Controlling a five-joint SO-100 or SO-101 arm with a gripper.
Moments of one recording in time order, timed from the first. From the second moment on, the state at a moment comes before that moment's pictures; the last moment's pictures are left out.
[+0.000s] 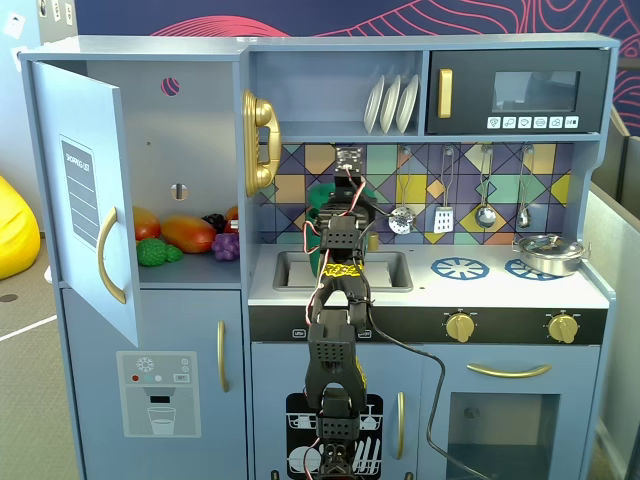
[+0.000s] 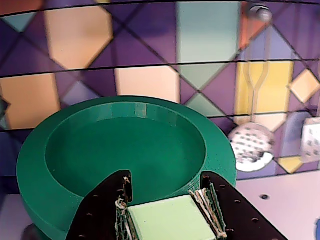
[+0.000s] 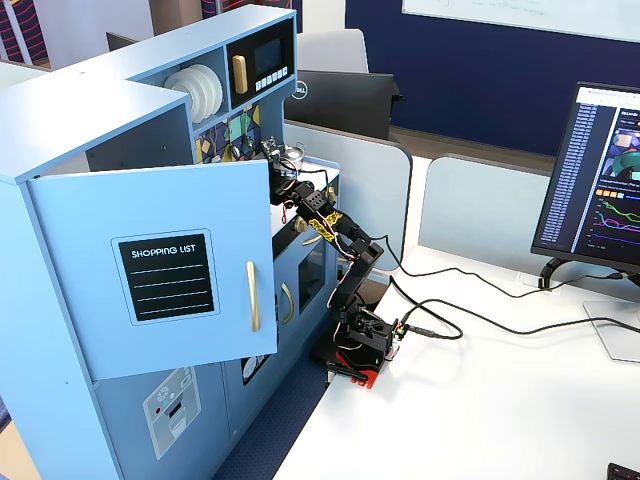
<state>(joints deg) 4.7 113.7 80.1 27.7 -92.9</state>
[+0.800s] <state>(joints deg) 4.7 110.7 77.4 30.1 -93.6</state>
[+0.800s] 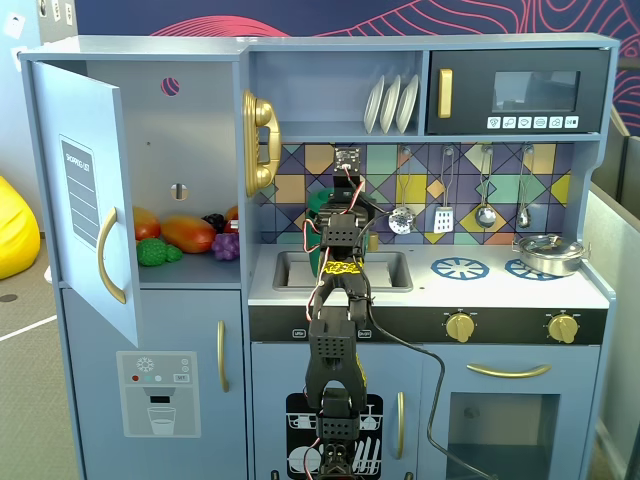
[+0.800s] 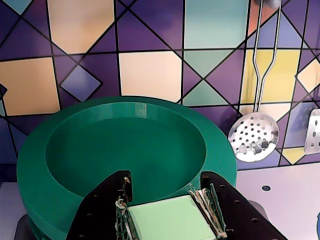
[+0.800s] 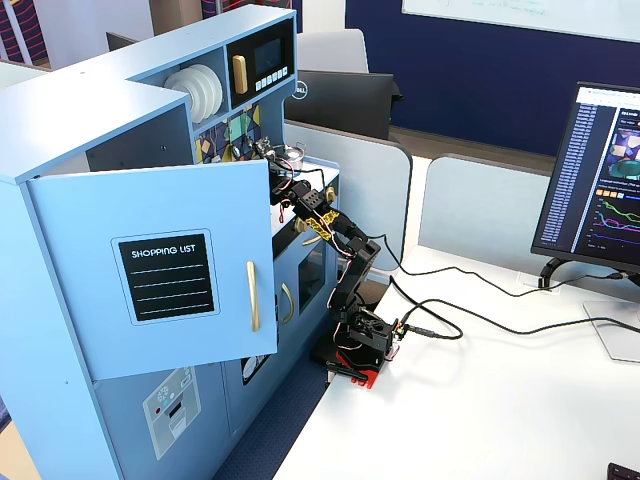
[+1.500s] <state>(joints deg) 3.9 108.0 77.4 30.9 -95.0</state>
